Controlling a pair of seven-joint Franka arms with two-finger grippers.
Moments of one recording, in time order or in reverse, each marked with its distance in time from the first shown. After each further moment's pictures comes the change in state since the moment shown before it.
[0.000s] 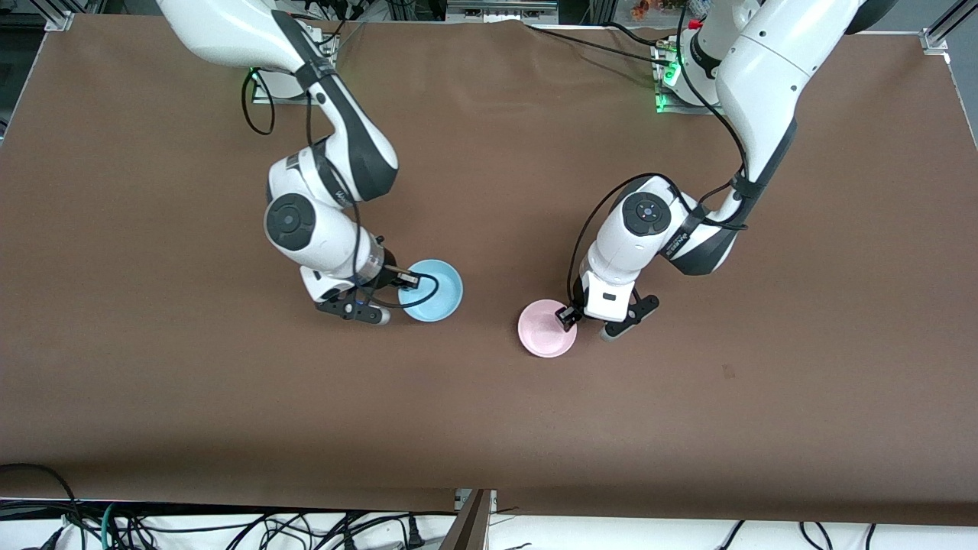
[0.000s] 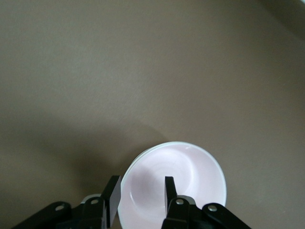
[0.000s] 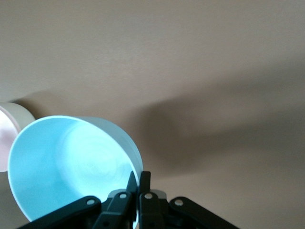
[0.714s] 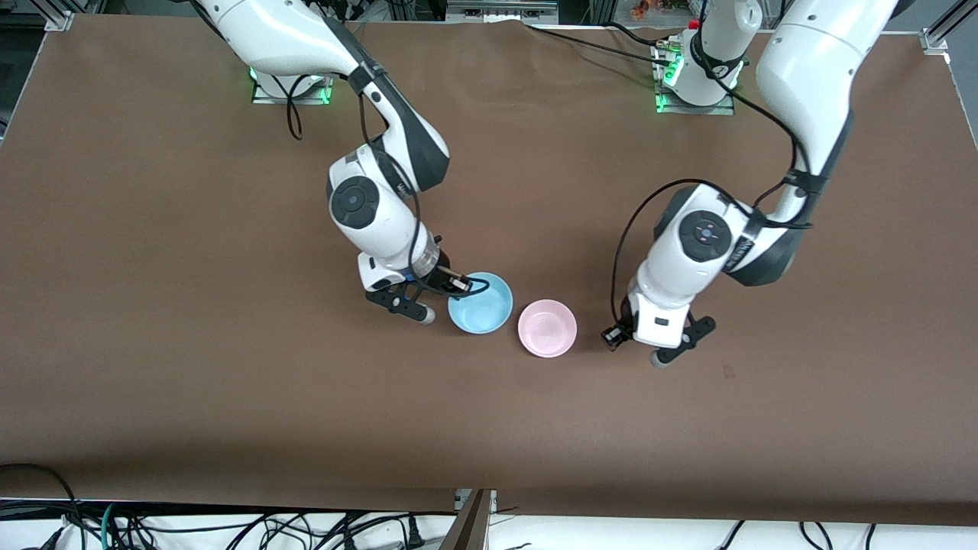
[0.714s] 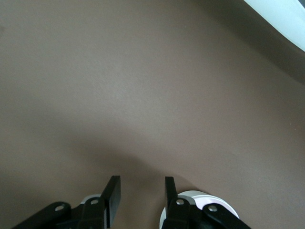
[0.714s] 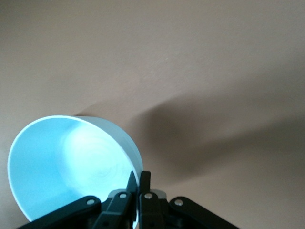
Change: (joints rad) left arm 0.123 -0.049 -0.018 0.111 -0.081 -0.250 0.237; right arm 0.117 0.097 0.000 0.083 0.000 0.198 0.254
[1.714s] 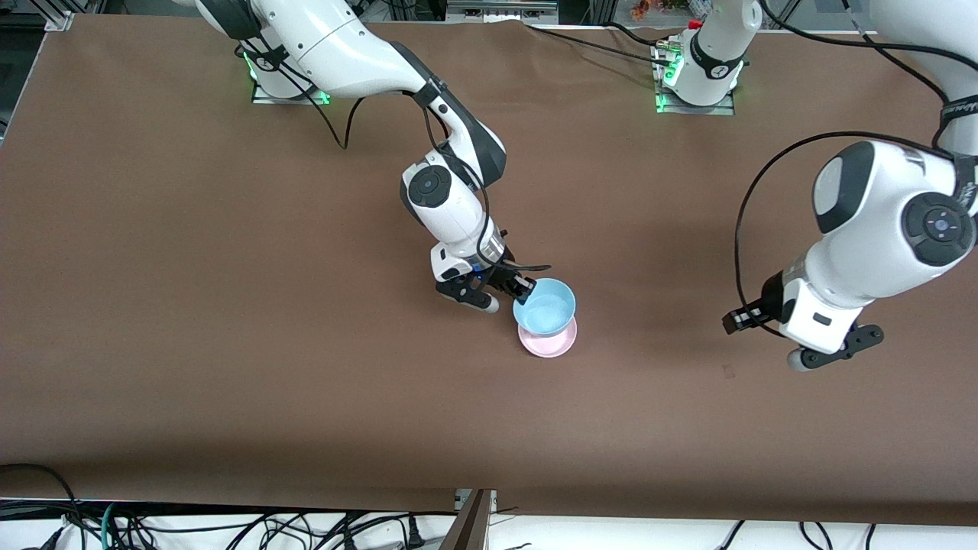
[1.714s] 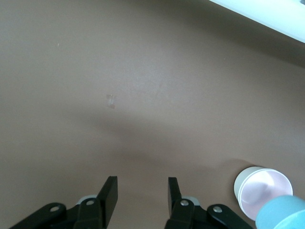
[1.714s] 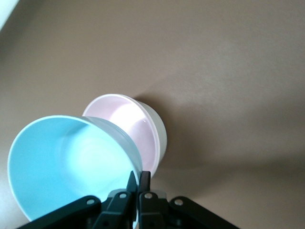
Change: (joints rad) left arm 0.225 -0.174 -0.019 0.125 -0.145 -0.423 0.534; right arm 0.135 0.198 -0.001 0.137 0.000 0.311 0.126
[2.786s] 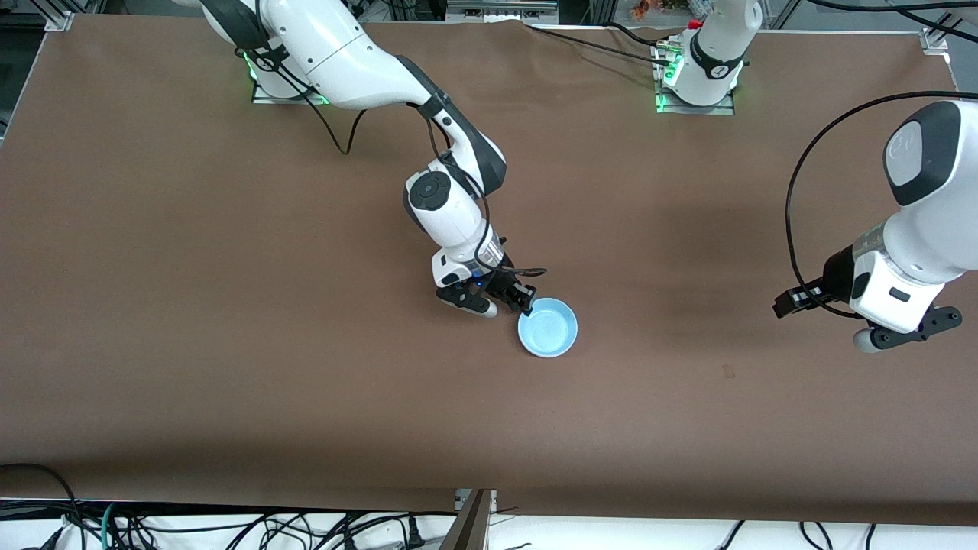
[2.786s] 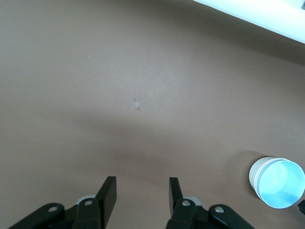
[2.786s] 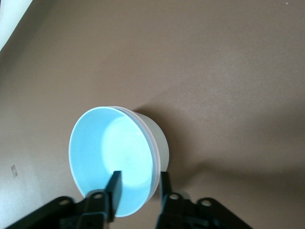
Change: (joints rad) left arm 0.084 -0.089 -0.001 -0.015 -0.029 -0.068 0.120; right arm 0.007 0.045 -0.010 0.015 -0.006 0.072 -0.002
